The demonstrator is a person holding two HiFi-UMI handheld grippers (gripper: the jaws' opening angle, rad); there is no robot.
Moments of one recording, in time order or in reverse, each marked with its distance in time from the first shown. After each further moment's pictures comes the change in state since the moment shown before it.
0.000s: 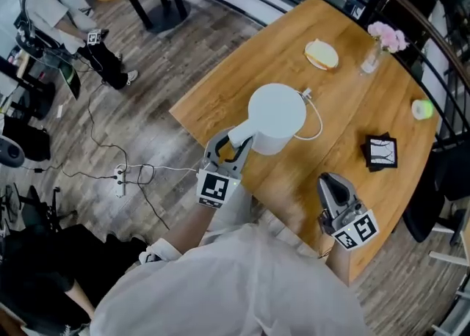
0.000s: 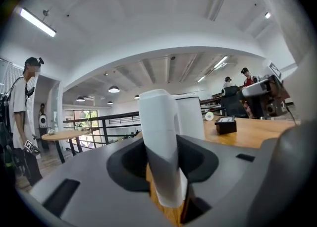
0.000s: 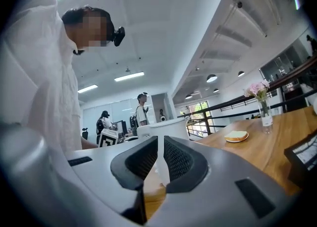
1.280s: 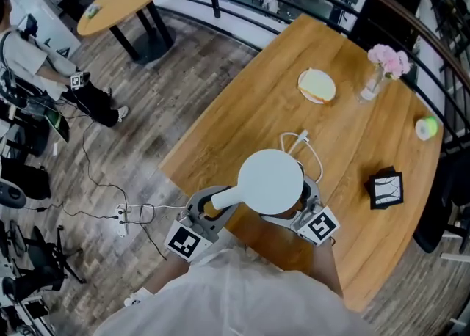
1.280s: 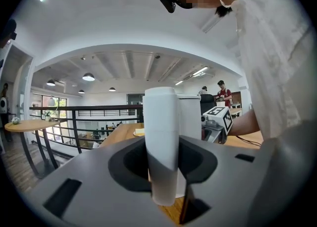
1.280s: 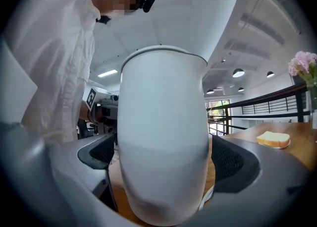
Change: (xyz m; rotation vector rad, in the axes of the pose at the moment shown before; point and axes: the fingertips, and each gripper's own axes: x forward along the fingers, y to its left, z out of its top) left arm 0.013 0.017 0.007 -0.072 -0.013 -0.350; right arm 0.171 -0.041 -0.077 -0.207 0.082 0.206
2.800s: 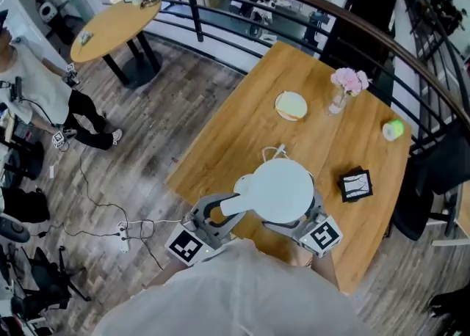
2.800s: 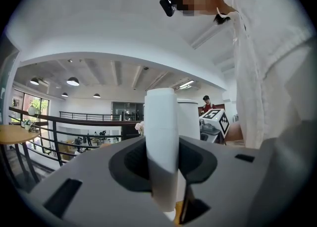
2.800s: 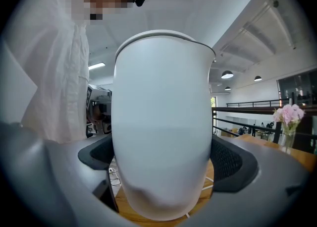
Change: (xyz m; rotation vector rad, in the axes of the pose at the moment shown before) left arm -0.012 -0.037 0.158 -0.038 -0.109 -0.178; right arm -0.053 0.019 0.137 0.013 0.145 -0.153
